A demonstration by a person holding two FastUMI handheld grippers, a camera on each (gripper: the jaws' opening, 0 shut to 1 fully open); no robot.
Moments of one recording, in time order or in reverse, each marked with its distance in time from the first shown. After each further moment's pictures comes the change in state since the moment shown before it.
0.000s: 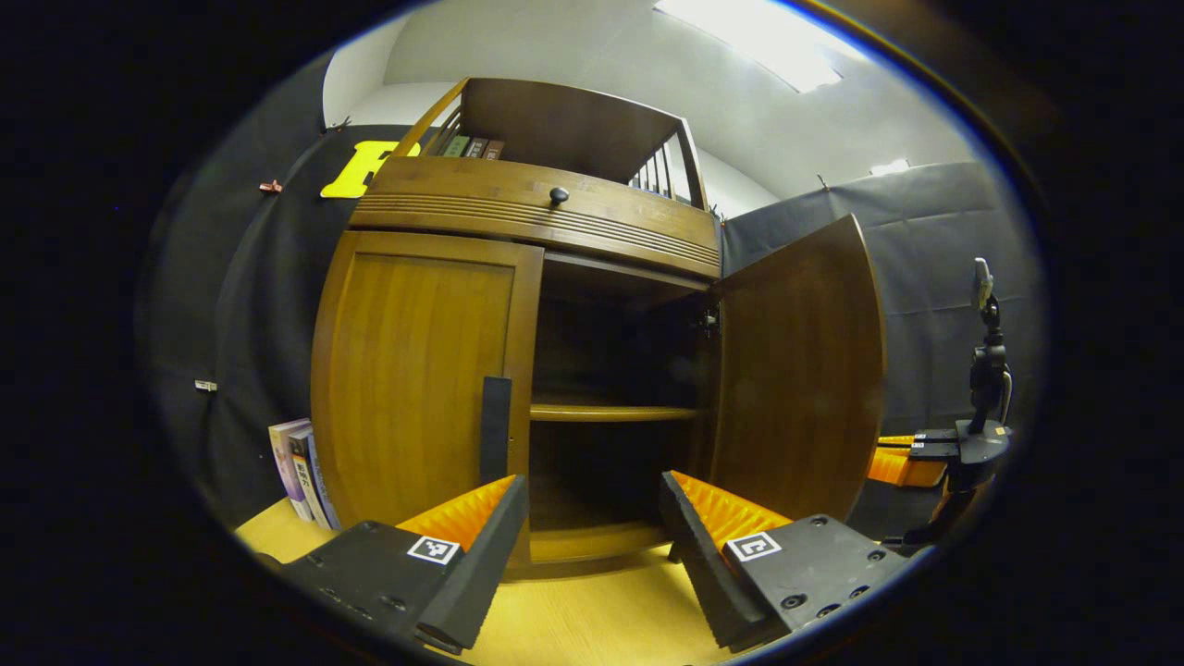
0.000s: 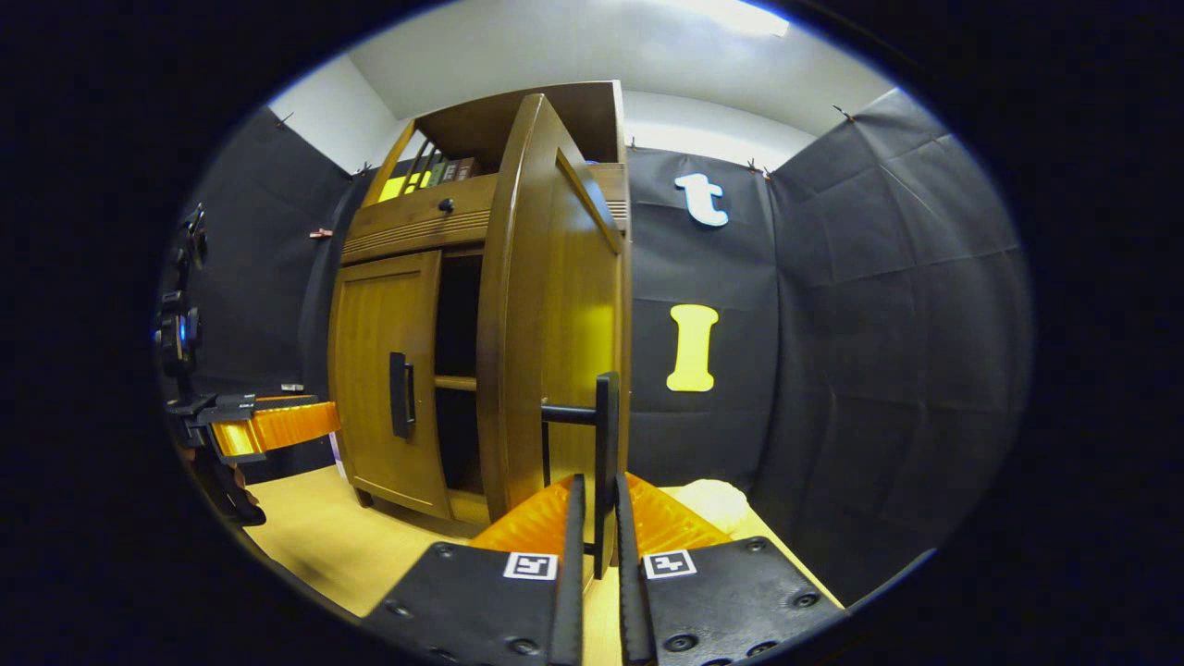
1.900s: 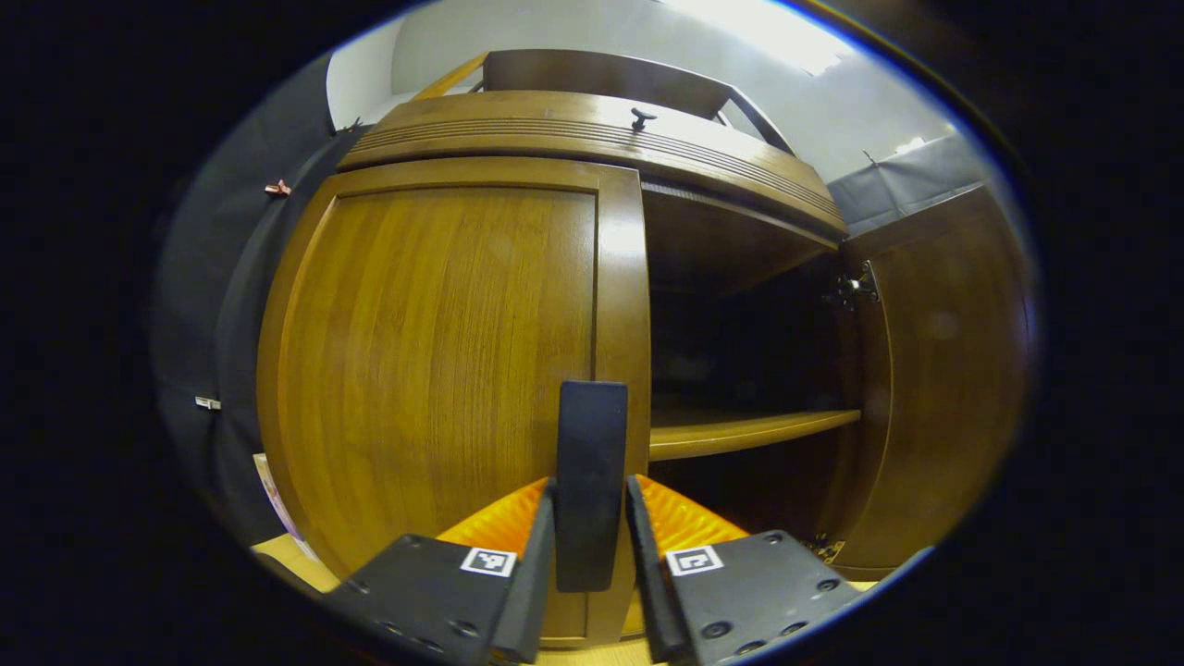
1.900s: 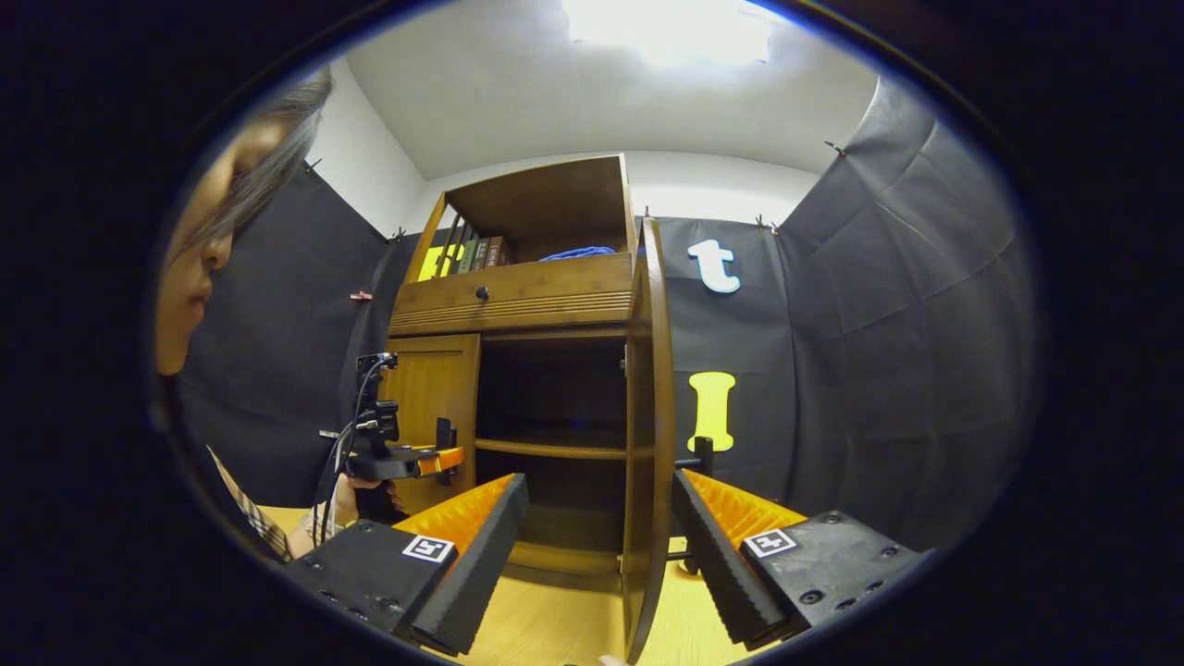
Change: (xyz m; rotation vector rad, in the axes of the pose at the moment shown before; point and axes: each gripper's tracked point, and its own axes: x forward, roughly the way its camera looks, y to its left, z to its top) left arm 0.153 0.114 -0.021 0.072 -0.053 0.171; right arm -0.058 0.005 0.043 0.017 -0.245 0.145
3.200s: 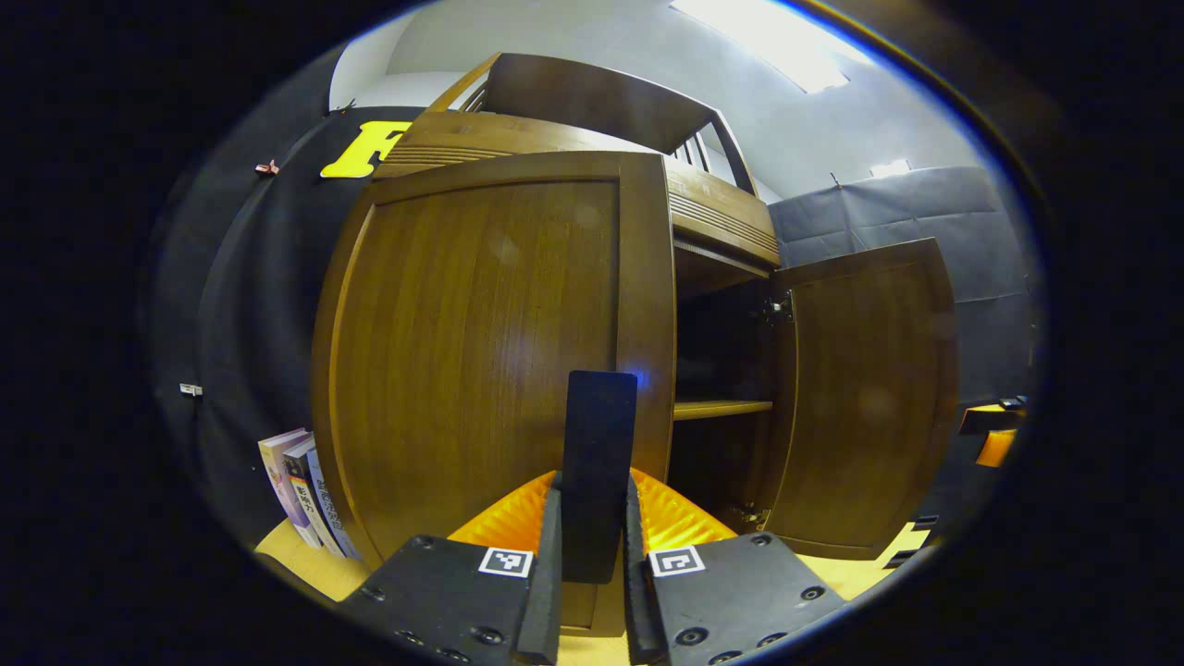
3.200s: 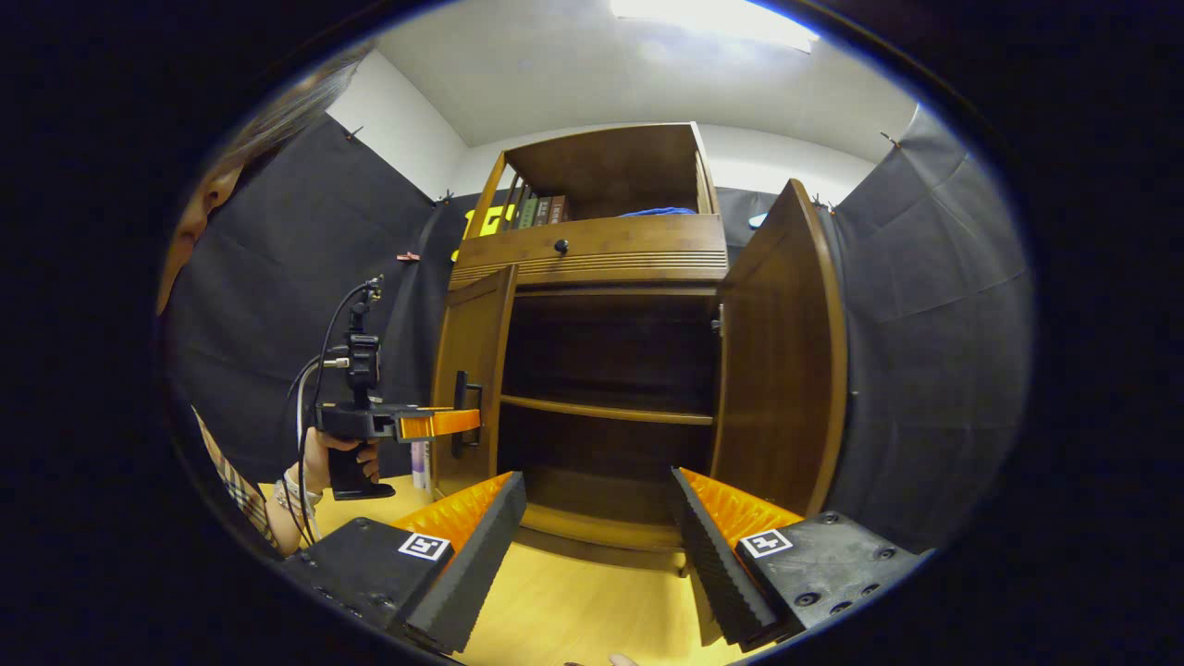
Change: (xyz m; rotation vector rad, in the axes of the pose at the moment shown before) left arm -0.108 0.011 0.013 -0.052 0.054 -0.194; right arm 0.001 0.115 -0.035 -0.022 0.128 0.155
